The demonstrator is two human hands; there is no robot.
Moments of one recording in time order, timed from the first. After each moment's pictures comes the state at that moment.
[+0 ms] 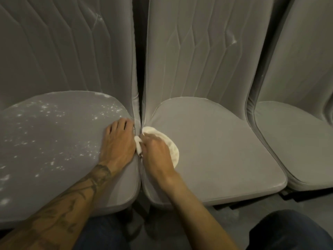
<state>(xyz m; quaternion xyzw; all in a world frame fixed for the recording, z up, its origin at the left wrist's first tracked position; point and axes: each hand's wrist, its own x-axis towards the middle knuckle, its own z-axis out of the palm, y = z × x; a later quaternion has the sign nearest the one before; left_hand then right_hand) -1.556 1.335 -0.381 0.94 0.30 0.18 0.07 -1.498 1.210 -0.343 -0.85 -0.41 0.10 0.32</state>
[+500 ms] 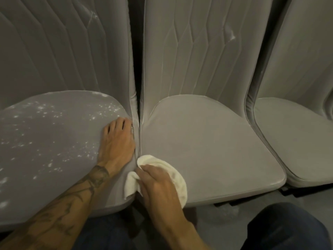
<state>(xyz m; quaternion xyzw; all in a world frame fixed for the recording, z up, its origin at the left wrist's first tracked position) -1.556 1.336 -0.383 0.93 0.29 0.21 0.06 -1.558 1.130 -0.359 -0.82 -0.50 0.05 0.28</state>
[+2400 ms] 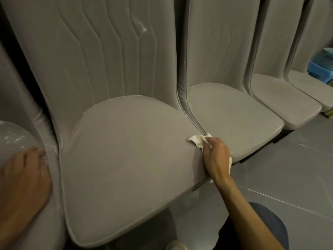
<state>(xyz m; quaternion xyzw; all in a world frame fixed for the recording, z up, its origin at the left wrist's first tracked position) -1.544 1.319 -0.350 0.94 0.31 0.07 0.08 -1.324 0.931 -0.349 -0.95 -0.05 -0.10 0.28</state>
